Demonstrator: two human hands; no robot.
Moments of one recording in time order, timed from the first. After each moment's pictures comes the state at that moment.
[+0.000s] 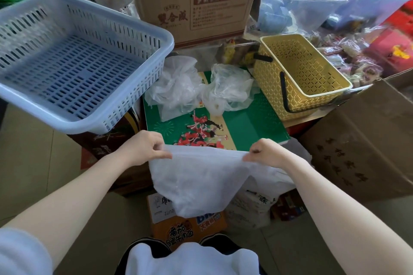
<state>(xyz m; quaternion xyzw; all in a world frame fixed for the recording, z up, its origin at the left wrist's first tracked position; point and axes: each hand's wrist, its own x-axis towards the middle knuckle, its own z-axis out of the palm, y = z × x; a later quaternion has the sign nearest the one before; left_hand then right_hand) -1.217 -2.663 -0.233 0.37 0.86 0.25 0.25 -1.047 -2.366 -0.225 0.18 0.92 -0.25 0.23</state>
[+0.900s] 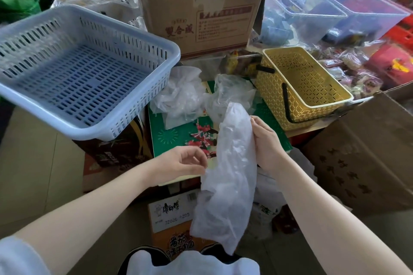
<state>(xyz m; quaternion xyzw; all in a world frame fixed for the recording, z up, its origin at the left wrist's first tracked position) -1.164 -2.633 -0.201 0.33 0.67 0.49 0.46 -1.072 -2.421 -0.175 0.26 0.54 -0.80 -0.10</state>
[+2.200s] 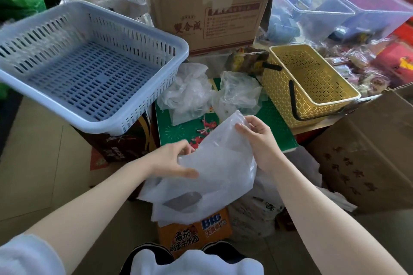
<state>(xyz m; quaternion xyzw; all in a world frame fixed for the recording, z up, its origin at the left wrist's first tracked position) -1.186 -2.658 -0.212 0.37 0.80 0.29 0.38 -1.074 -2.444 -0.182 0.23 0.63 -0.73 -0.10</state>
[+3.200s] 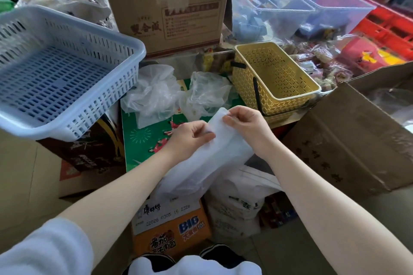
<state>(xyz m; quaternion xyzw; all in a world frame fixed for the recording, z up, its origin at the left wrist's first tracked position) -1.133 -2.525 -0.196 0.34 0.72 0.54 0.26 -1.047 -2.367 -0.159 0.18 0.78 -0.58 -0.14</state>
